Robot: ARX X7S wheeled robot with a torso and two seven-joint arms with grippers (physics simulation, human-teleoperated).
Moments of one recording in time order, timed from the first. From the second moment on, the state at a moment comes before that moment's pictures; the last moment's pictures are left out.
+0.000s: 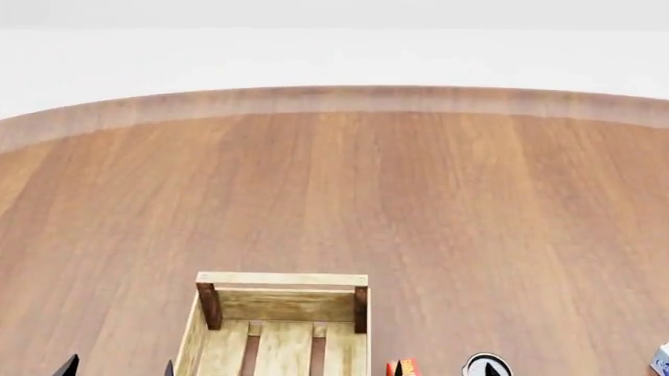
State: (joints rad) left arm -0.01 -0.14 0.19 -0.04 -0.09 0.05 -0.18; right arm 0.01 0.24 -0.10 -0.38 0.37 0.50 0.16
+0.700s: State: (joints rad) left arm -0.02 -0.16 0.21 -0.05 -0.11 0.05 -0.21; right arm -0.07 0.46 0.29 -0.67 0.70 1.01 0.21
